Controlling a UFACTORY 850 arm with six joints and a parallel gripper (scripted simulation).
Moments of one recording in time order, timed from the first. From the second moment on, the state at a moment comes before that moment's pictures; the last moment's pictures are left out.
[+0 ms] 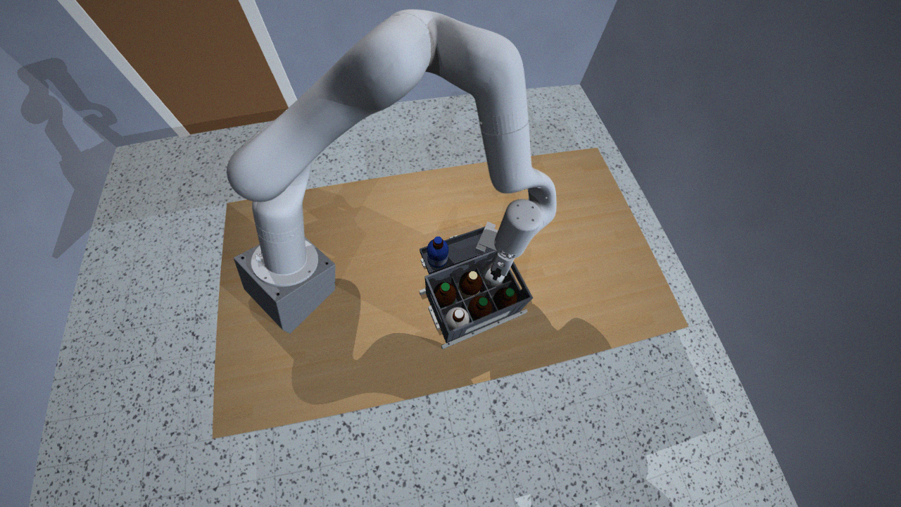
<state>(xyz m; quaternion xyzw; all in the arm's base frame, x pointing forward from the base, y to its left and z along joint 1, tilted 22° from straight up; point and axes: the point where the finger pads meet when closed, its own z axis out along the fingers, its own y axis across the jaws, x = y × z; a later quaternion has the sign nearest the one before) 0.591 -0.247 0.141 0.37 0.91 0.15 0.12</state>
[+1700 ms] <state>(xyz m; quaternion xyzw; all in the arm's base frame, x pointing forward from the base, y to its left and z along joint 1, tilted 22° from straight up) 0.591 -0.247 0.141 0.37 0.91 0.15 0.12</state>
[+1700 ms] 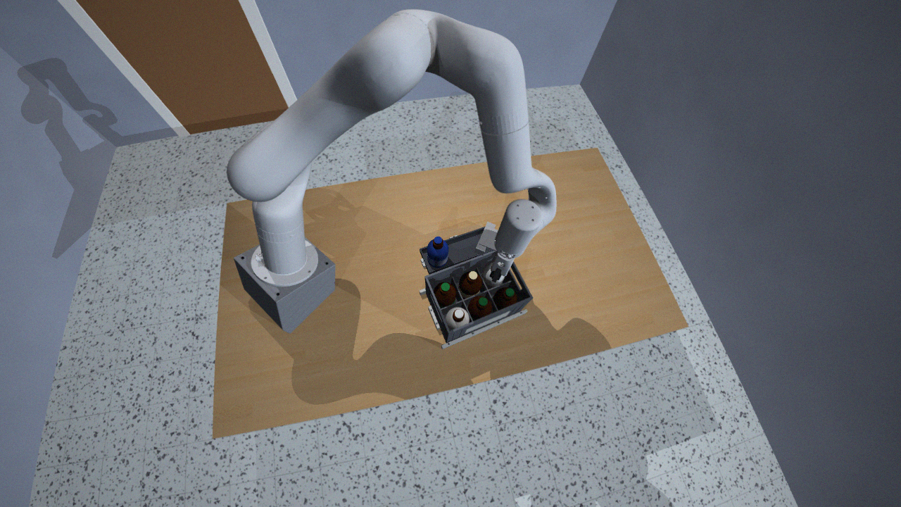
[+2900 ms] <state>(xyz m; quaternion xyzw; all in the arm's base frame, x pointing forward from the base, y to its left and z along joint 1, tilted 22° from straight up) 0.583 -0.252 0.164 0.37 0.91 0.15 0.12</state>
